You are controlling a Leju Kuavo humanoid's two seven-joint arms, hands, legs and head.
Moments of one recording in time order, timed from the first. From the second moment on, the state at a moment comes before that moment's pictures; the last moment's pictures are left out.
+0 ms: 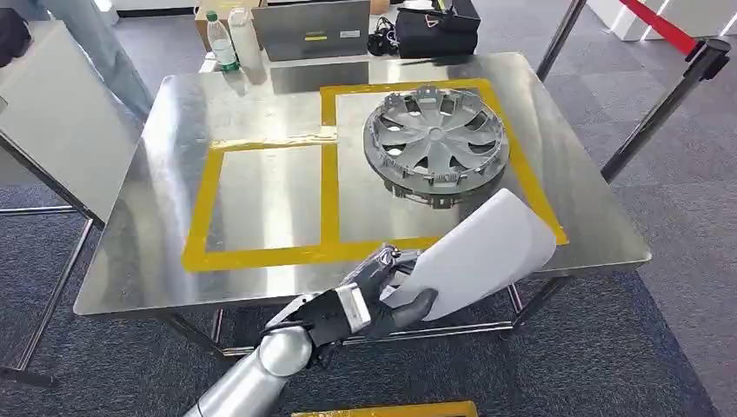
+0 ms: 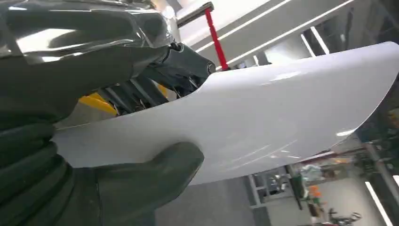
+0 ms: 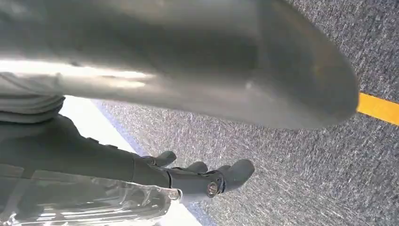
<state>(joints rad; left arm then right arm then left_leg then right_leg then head) -0.54 -0.29 -0.75 -1.07 -0.26 -0.14 -0.36 -0.06 0.13 -0.88 -0.19 1.38 -0.03 -0.14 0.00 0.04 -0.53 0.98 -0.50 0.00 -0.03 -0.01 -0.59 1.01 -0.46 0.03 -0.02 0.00</state>
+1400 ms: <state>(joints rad) -1.14 -0.28 -1.23 -0.22 -0.42 0.10 0.18 -0.06 0.18 -0.88 -0.18 1.37 -0.03 -0.13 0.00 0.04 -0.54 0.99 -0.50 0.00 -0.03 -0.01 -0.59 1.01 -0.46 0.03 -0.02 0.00</state>
